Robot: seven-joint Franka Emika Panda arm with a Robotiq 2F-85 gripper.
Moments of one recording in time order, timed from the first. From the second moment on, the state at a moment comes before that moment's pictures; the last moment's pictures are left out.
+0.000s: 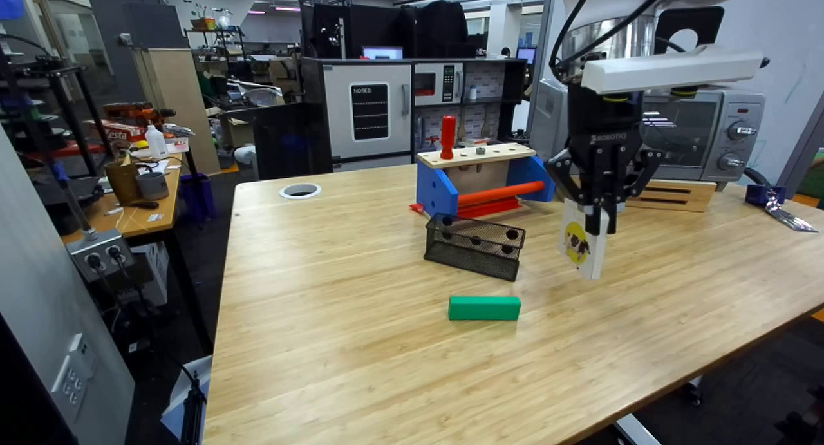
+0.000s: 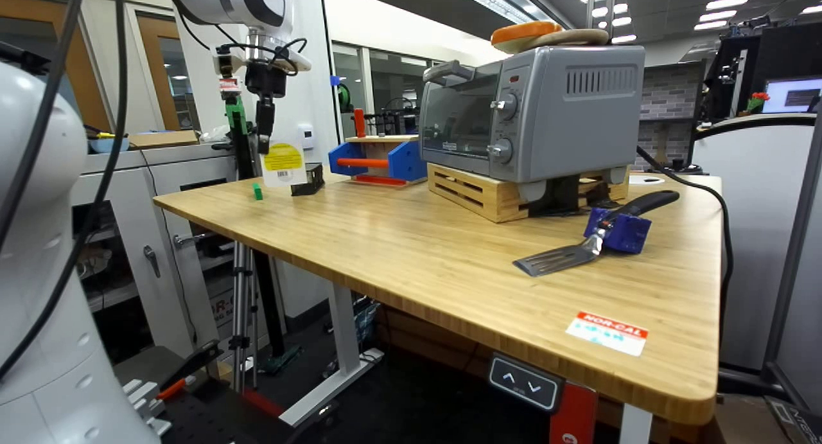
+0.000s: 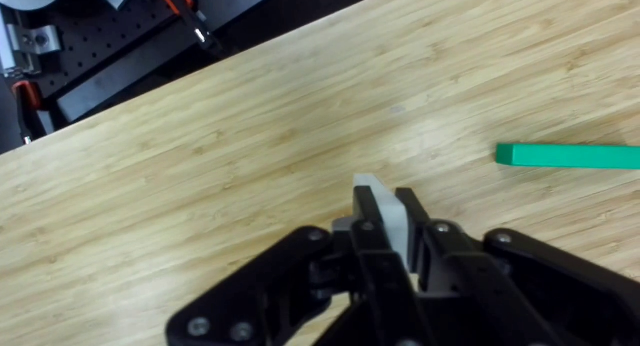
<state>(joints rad) 0.23 0.01 0.20 -1.98 0.13 1.79 0.90</state>
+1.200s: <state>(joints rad) 0.22 0.02 0.19 -2.05 0.16 1.89 0.91</state>
